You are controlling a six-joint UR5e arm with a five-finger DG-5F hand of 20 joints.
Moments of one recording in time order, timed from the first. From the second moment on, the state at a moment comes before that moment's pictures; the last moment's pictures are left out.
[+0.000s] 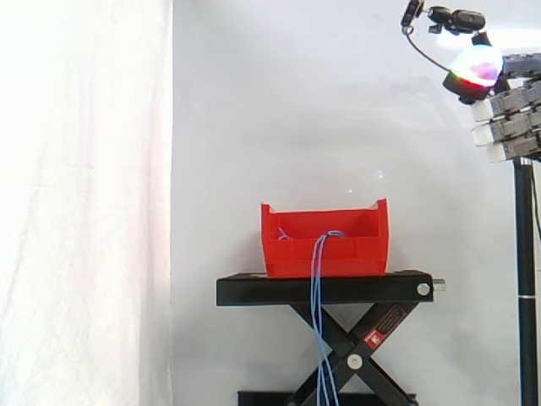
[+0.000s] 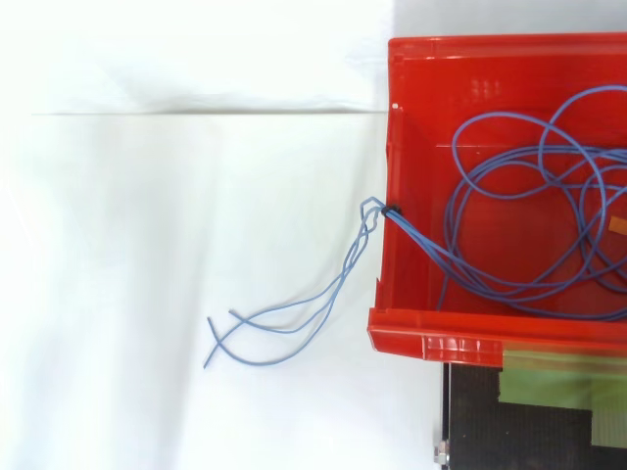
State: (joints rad) arm 0.20 -1.54 -1.74 -3.06 -1.51 -0.07
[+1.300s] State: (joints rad) arm 0.20 -1.54 -1.74 -3.07 -1.47 -0.07
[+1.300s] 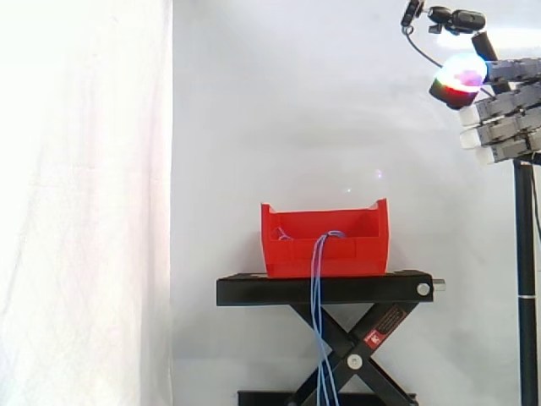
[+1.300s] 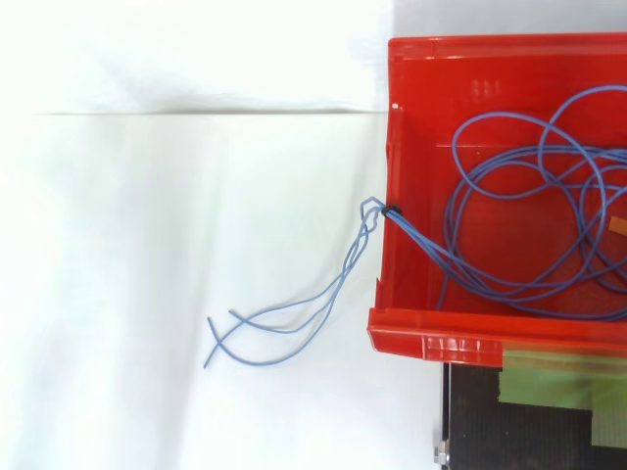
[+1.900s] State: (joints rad) arm 0.20 -1.54 -1.74 -3.07 -1.47 -0.07
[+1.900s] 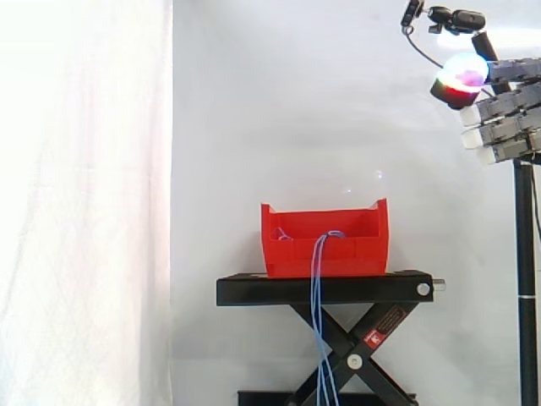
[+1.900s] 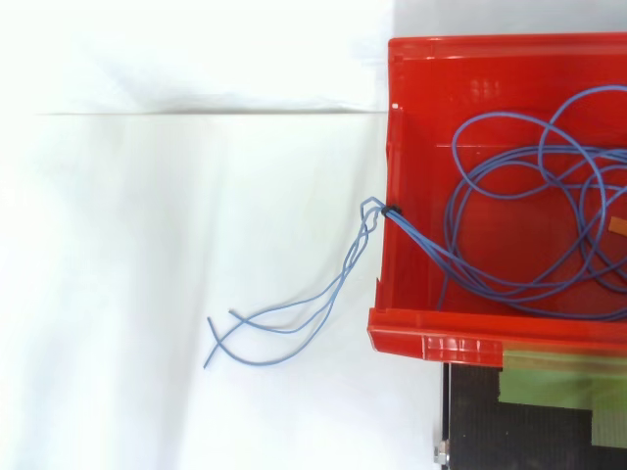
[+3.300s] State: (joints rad) arm 0.23 -1.57 -1.76 -2.91 -1.44 -0.19
